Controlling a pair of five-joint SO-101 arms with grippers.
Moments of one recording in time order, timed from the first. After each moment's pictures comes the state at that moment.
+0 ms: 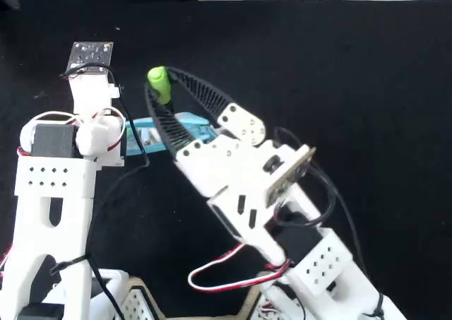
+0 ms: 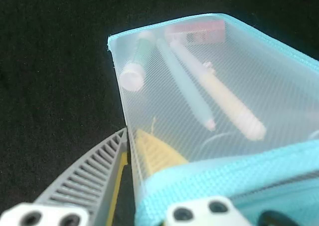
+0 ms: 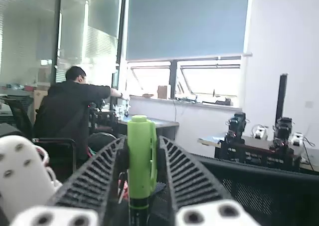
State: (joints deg) left arm -3.4 -21.0 19.6 82.3 -0.7; right arm -41.8 -62.5 53.9 -2.9 2.5
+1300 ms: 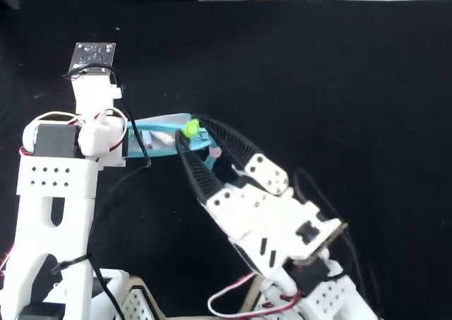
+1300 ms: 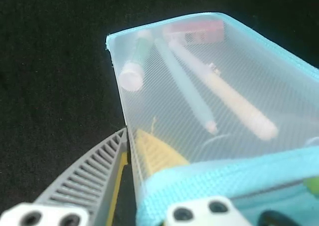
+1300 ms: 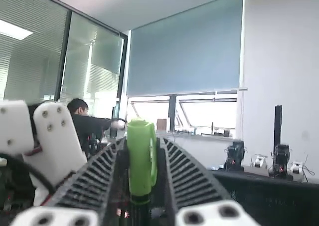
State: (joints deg) left arm -3.4 -21.0 19.7 82.3 -0.7; right arm -42.1 -92.4 80.9 -7.3 2.6
